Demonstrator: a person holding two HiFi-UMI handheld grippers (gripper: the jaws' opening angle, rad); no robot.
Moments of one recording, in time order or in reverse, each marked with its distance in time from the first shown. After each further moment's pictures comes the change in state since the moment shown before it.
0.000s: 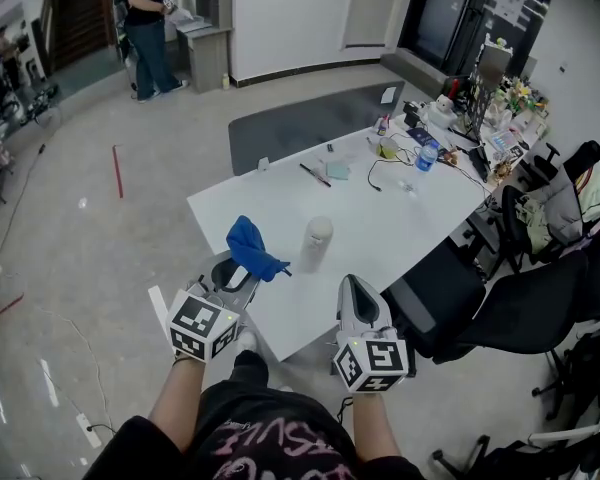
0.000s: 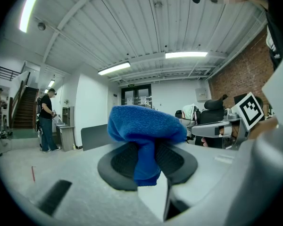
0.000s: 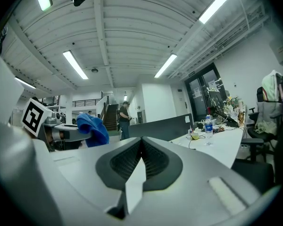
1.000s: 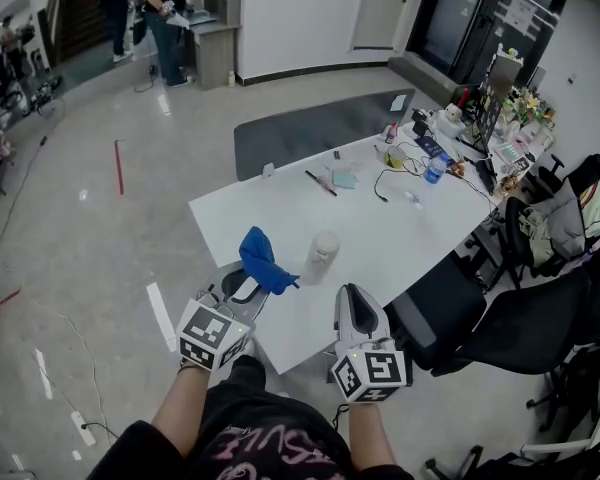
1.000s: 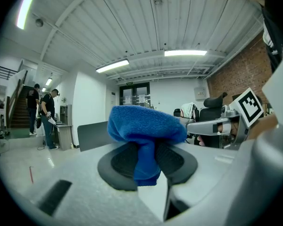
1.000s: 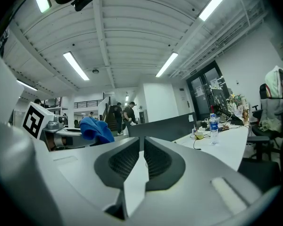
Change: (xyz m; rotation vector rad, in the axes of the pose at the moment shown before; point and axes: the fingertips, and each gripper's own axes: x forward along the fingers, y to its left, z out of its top) left arm 0.013 0.009 -0.011 0.006 0.018 -0.027; right arm 0.025 0.013 -0.002 0.012 -0.002 0.029
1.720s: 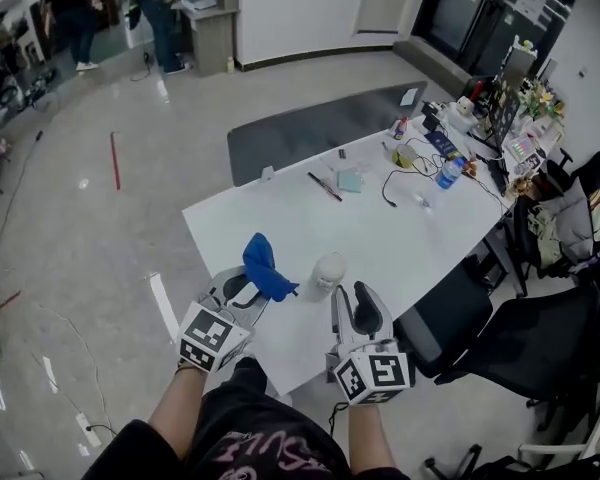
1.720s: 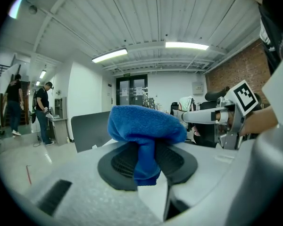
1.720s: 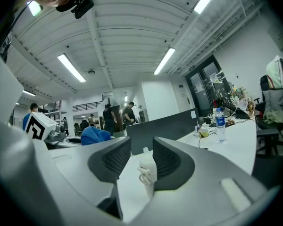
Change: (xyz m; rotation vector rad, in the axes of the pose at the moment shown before) left arm 0.071 0.056 -0.021 -0.010 0.095 -0.057; right arm 0.088 -0.031 0.001 0.061 0.013 0.012
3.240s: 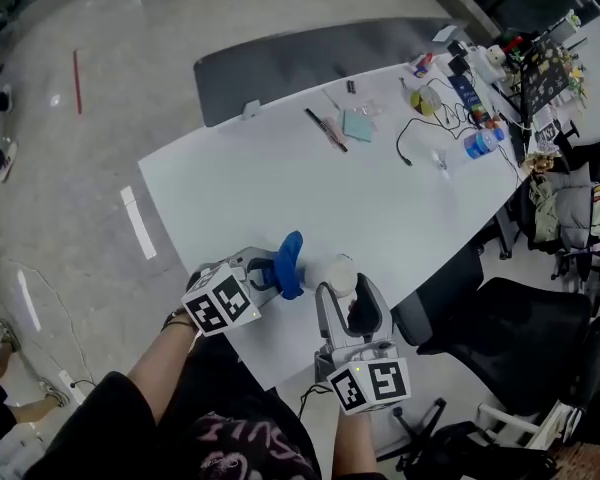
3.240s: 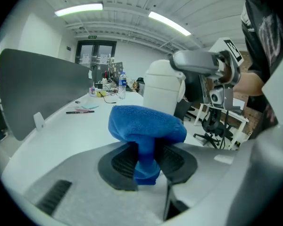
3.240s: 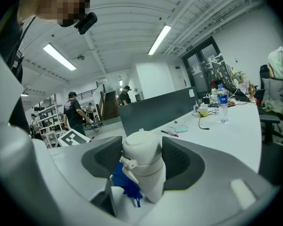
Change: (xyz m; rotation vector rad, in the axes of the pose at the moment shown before) left arm 0.130 -0.004 -0.153 0.036 0.334 -0.521; right arm 0.084 -0.034 -0.071 0.066 0.228 -0.031
